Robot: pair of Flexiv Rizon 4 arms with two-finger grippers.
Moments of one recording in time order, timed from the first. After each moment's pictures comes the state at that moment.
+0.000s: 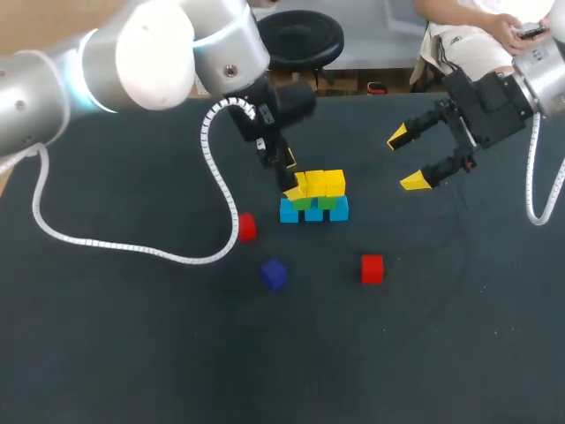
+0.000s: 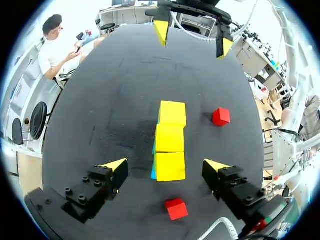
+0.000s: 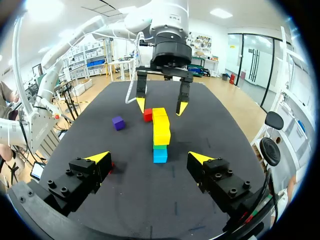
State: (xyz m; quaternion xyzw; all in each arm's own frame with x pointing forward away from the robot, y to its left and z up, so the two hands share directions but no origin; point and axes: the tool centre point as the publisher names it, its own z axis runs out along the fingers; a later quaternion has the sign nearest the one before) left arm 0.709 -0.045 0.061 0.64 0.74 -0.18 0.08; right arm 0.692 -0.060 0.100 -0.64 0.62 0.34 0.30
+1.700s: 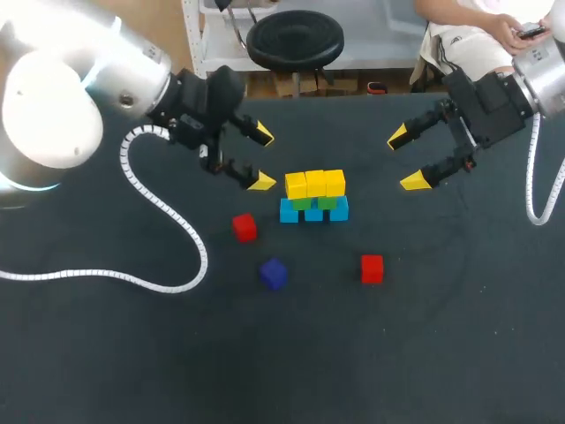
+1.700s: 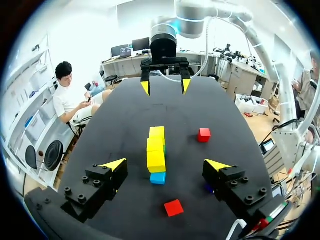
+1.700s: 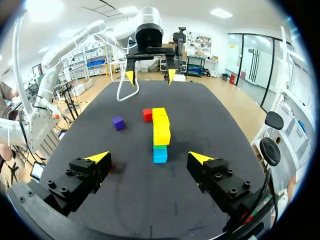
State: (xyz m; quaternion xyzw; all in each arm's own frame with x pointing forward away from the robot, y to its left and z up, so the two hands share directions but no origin) left arm 0.683 -0.010 0.117 0.64 0.66 -0.26 0.28; right arm 0.692 -0.060 0.100 -0.64 0.62 0.34 0.30
